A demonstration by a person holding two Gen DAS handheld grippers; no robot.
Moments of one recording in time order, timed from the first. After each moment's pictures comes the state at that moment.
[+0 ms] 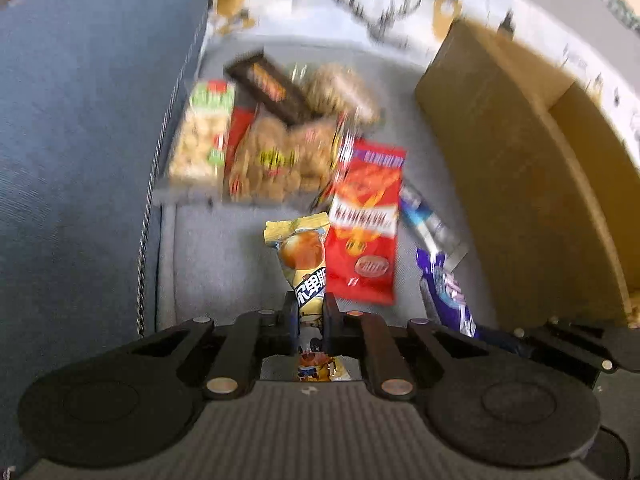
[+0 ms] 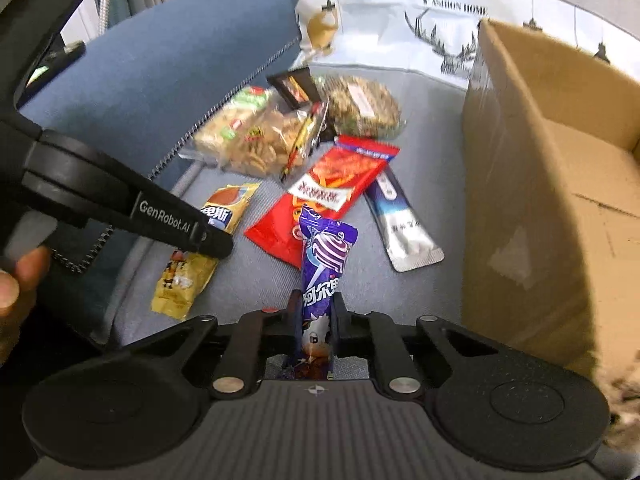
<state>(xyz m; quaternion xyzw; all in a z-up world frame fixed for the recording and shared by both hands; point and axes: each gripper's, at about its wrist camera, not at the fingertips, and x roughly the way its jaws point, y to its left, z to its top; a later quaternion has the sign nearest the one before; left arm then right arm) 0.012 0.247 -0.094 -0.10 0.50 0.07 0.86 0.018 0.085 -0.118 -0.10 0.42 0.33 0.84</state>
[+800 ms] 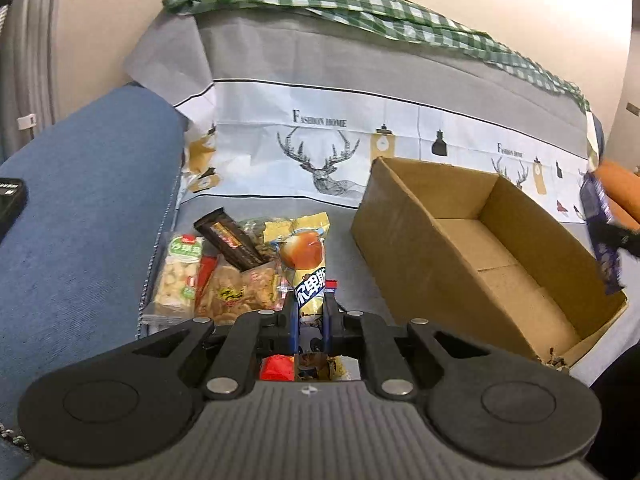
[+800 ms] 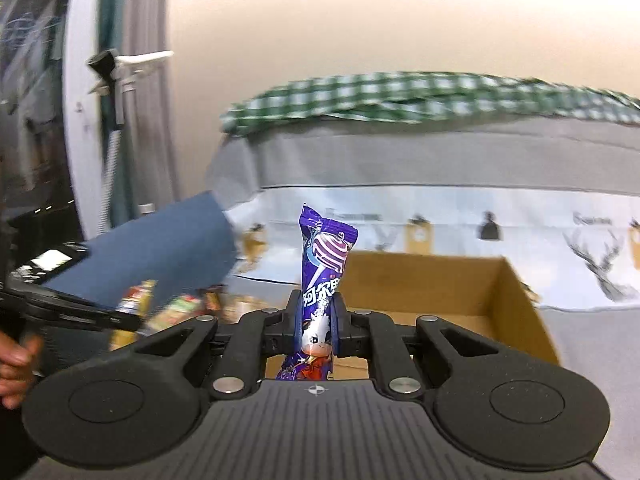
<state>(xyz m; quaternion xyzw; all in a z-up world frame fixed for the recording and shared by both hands) -0.028 0.202 -0.047 -0.07 0.30 0.05 0.95 0.038 -0.132 -0.010 -0.01 0.16 0.33 0.93</state>
